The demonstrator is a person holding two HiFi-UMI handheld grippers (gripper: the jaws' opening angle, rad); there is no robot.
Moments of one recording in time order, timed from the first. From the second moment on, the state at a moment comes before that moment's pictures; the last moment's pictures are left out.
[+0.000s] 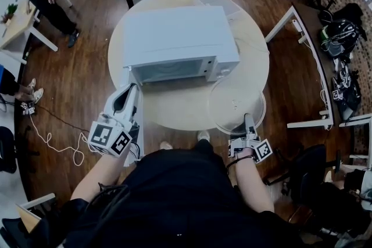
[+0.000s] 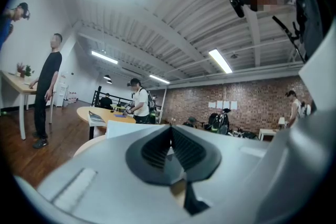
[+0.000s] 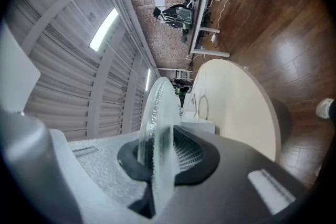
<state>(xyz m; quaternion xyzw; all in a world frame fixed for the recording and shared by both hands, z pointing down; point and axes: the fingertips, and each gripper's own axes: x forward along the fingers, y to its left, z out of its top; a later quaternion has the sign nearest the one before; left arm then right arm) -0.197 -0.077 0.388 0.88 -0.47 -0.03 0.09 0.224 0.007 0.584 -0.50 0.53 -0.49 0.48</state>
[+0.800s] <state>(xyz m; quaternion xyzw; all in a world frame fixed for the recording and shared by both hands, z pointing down) -0.203 -0.065 0.386 0.88 -0.47 -0.04 0.09 0.192 0.014 0.585 -0.48 0.54 -0.51 0.47</state>
